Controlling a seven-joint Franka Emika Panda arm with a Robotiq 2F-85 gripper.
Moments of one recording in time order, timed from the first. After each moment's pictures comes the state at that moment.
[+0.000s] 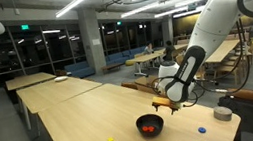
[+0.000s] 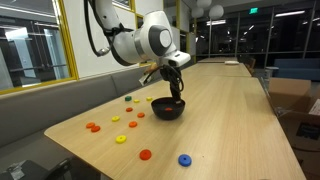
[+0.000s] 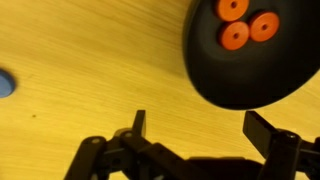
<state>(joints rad) 0.36 0.32 -0.47 -2.35 -0.09 2.91 1.22</state>
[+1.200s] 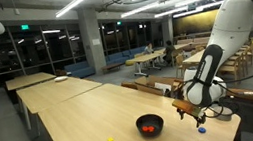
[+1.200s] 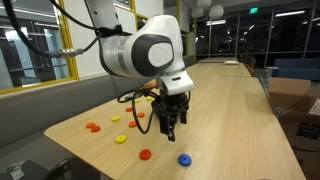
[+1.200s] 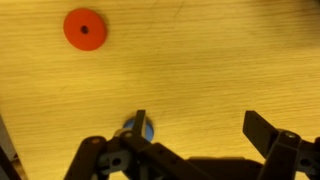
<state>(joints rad) 0.06 0.20 -0.29 -2.66 0.08 3.00 1.39</state>
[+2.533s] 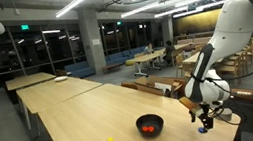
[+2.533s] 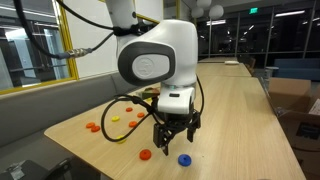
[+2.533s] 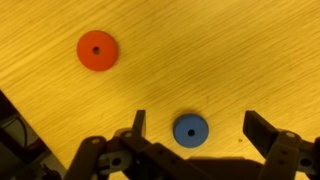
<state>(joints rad) -0.15 0.21 -0.12 -2.69 0.56 2.97 1.34</state>
